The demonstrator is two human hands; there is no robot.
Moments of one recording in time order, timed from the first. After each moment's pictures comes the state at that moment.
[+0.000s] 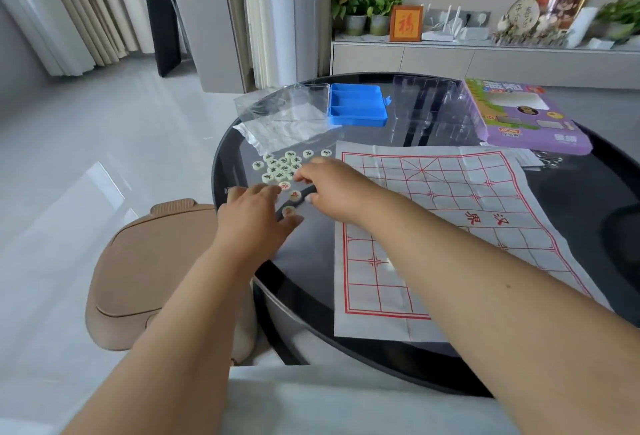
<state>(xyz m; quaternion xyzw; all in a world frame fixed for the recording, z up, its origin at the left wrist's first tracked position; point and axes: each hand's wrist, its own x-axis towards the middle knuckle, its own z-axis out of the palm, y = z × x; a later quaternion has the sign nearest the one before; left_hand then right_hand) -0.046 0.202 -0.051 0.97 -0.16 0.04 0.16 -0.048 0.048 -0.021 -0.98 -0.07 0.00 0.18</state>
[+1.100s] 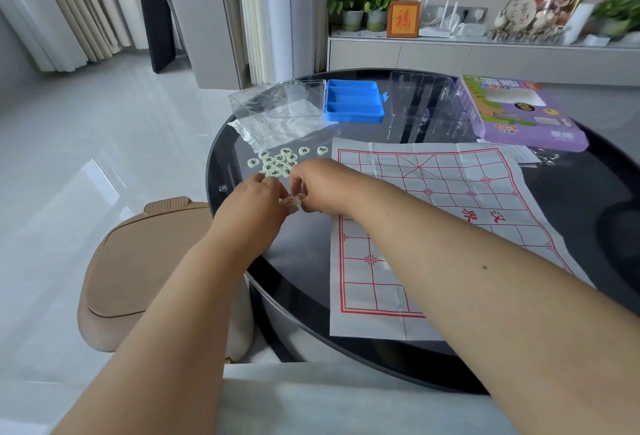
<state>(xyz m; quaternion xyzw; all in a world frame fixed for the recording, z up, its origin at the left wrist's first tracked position) -0.039 0.194 -0.039 0.96 -0.20 0.03 0.18 -0.043 0.053 -0.008 -0.98 -0.08 0.07 0.15</state>
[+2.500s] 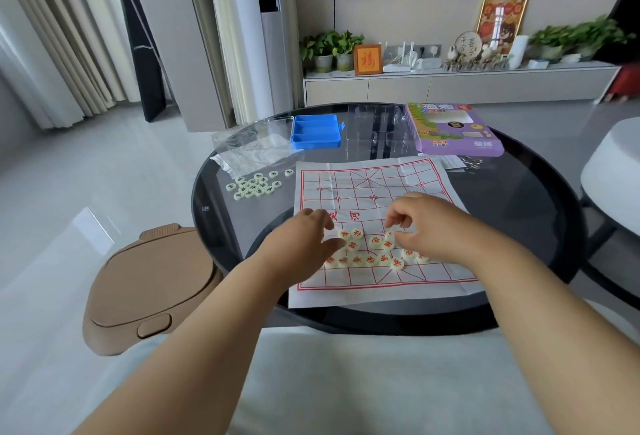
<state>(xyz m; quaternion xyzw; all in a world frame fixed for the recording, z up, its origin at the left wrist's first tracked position) -0.140 0.131 -0.010 0.92 -0.35 -0.03 0.18 -0.230 -0.068 0.015 -0.98 0.04 -0.01 0.21</state>
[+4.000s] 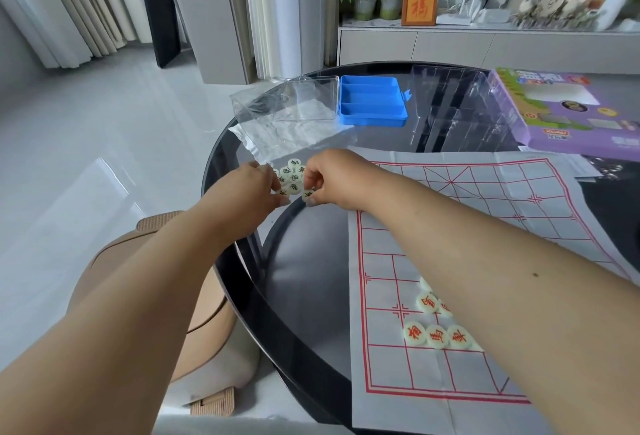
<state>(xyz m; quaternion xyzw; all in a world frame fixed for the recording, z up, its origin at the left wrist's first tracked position) 0.047 0.196 -0.041 0.96 -0.24 -0.02 0.12 0.019 0.029 -0.026 -0.98 -0.07 0.05 0.20</state>
